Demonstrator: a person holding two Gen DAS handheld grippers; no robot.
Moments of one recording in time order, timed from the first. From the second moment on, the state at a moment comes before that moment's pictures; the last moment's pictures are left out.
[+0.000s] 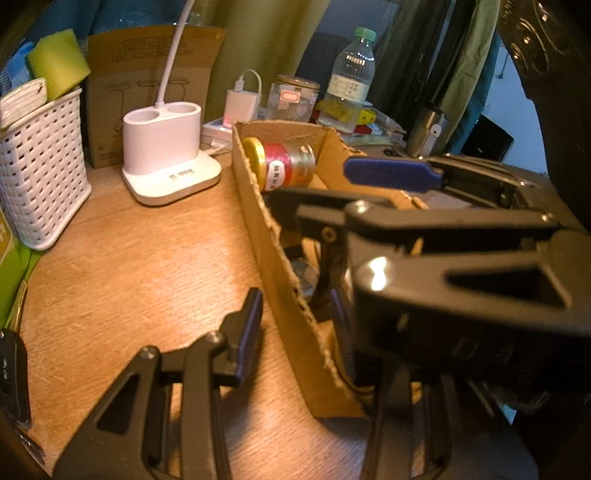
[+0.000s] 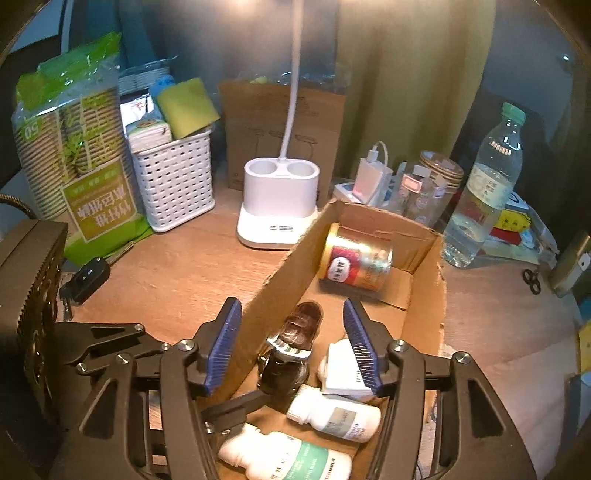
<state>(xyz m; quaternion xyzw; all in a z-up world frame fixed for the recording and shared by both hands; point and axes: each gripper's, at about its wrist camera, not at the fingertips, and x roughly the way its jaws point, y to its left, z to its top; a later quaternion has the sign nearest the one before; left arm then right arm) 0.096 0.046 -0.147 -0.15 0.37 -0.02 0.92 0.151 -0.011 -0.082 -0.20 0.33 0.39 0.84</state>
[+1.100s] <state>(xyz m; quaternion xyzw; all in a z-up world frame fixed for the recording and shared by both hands) 0.096 0.046 -0.147 -0.15 0.37 -0.02 0.92 0.176 -0.105 -0.064 -0.12 0.31 0.32 0.89</state>
